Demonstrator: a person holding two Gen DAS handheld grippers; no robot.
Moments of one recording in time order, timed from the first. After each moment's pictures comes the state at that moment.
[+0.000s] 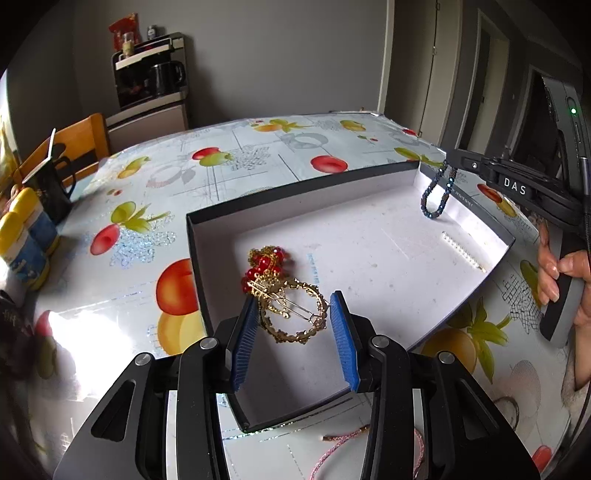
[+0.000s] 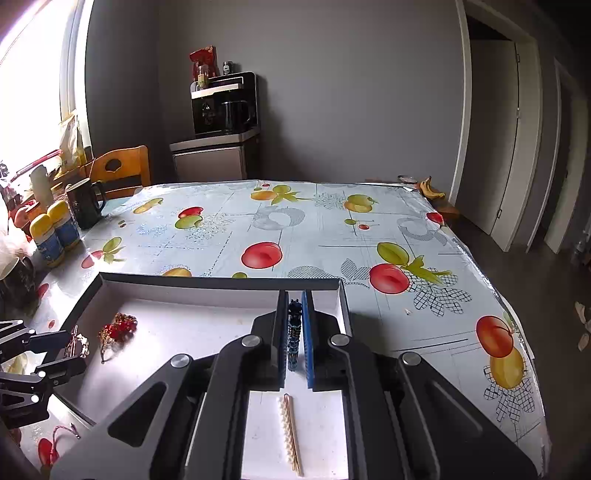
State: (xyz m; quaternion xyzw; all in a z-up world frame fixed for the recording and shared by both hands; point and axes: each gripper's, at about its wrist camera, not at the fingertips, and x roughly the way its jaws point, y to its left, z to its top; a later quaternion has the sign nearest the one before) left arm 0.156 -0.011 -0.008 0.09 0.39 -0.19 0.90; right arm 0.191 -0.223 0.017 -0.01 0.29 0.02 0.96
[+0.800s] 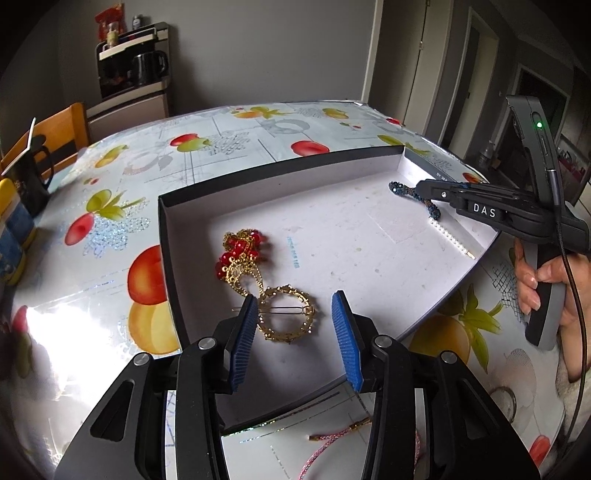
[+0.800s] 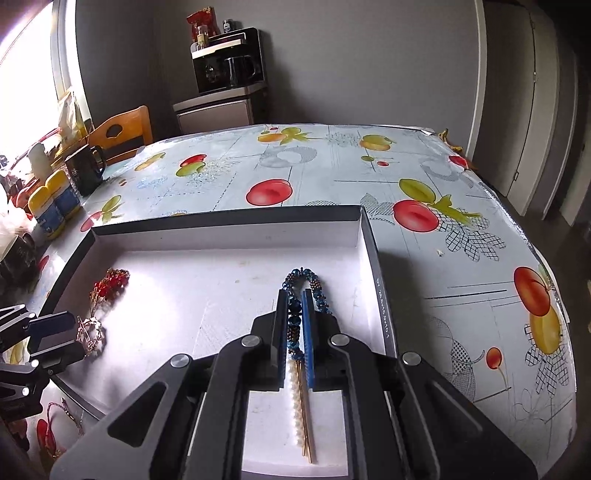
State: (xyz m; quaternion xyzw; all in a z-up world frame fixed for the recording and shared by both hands) left arm 0.157 -0.014 -0.020 0.08 0.40 -0.22 0.88; right arm 0.203 -0.223 -0.024 0.02 0.38 0.04 0.93
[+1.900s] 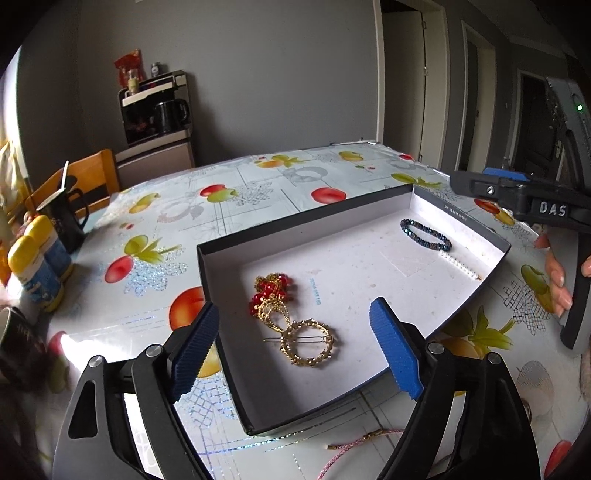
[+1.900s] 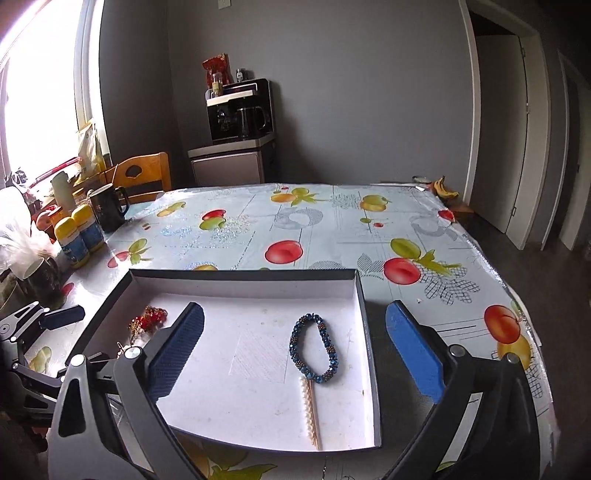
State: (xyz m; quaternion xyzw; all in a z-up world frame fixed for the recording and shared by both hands) left arm 0.138 -0.009 0.002 0.10 0.31 -0.18 0.93; right arm 0.158 -0.220 0.033 0.01 0.27 0.05 0.96
